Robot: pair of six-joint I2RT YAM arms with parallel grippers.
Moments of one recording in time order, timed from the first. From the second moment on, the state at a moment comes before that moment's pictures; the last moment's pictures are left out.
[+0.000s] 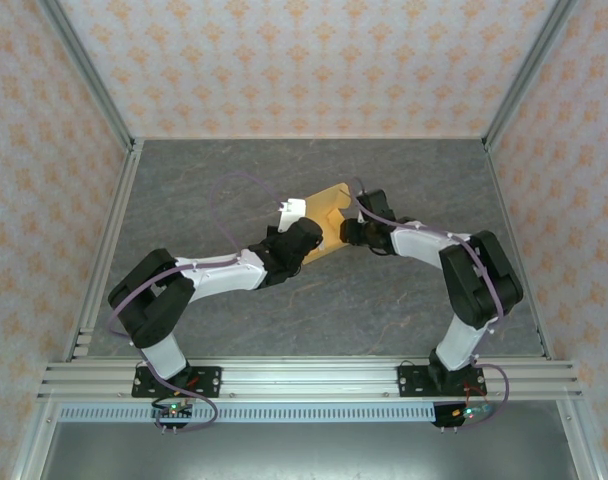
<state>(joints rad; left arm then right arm) -0.80 1.70 0.97 0.03 -0.76 -0.41 0.43 1.72 0.96 -0.16 -0.05 0.42</state>
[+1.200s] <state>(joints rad) -0.79 1.69 0.97 0.03 -0.77 -0.41 0.58 1.89 1.14 -0.24 0.29 0.36</state>
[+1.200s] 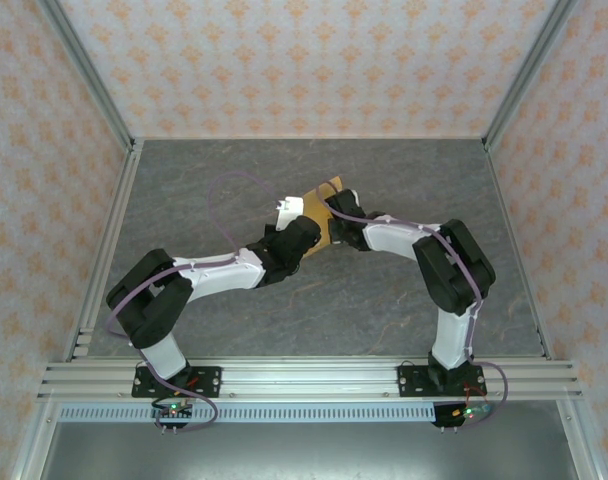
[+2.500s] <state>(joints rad) -0.79 1.69 0.97 0.02 -0.78 -0.40 0.37 1.83 1.16 -0.26 -0.20 0.31</state>
